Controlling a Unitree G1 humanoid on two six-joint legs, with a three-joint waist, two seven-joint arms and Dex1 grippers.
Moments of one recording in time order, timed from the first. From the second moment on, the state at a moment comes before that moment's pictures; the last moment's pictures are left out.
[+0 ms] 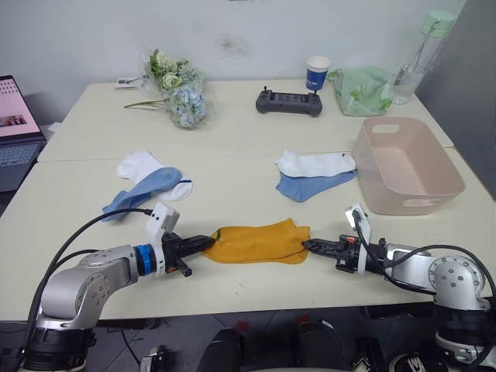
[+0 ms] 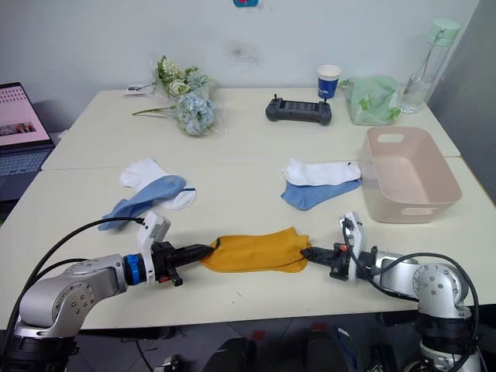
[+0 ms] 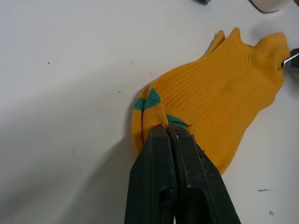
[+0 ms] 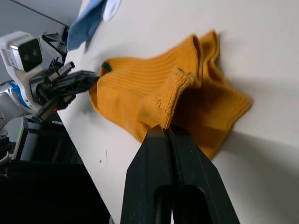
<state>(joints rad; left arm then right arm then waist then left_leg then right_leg) -0.08 0.69 0.14 -0.24 -0.69 0.89 -0.78 -0.21 -0.41 -0.21 -0.26 1.15 1.39 0.28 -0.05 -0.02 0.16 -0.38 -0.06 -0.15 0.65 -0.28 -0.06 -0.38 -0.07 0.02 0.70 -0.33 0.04</state>
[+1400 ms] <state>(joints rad) -0.15 0.79 0.21 -0.24 -0.66 0.75 -0.89 -0.29 -0.62 0.11 -0.38 0.64 0.72 0.75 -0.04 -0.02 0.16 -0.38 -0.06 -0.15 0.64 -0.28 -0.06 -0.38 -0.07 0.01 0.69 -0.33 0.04</state>
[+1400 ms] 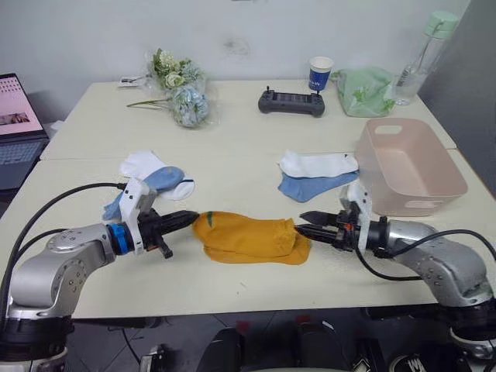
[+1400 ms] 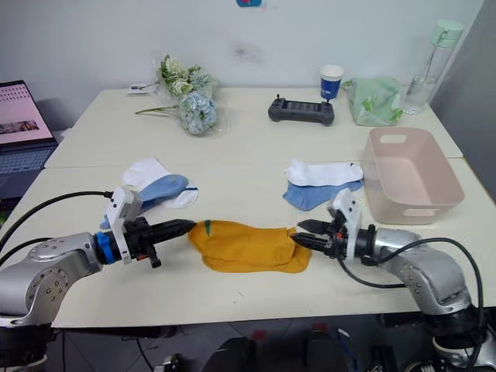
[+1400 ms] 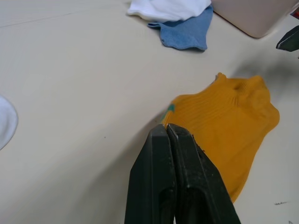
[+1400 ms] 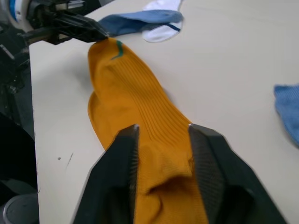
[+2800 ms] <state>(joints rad) -0.13 0.78 0.16 -0.26 -0.66 0.78 -0.87 -0.23 -0.57 0.13 -0.37 0.58 0.82 0.70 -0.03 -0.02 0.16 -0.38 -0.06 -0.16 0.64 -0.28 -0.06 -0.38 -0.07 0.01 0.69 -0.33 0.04</state>
